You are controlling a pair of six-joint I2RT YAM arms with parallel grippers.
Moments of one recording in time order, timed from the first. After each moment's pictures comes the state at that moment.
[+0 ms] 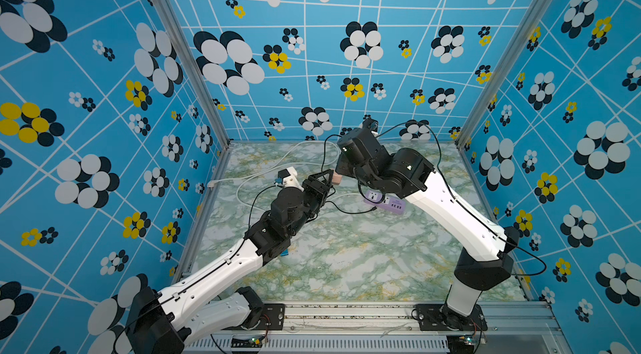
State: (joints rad) left arm -0.76 1.05 0.82 0.15 -0.21 -1.44; right arm 0.97 1.80 2.23 -1.15 0.52 0.91
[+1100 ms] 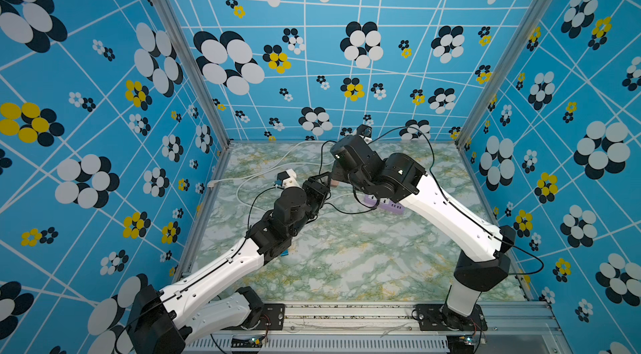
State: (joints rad) left arm -0.76 1.06 0.82 0.10 -0.25 -1.44; right arm 1.01 1.81 2.18 -1.13 0.53 0.93
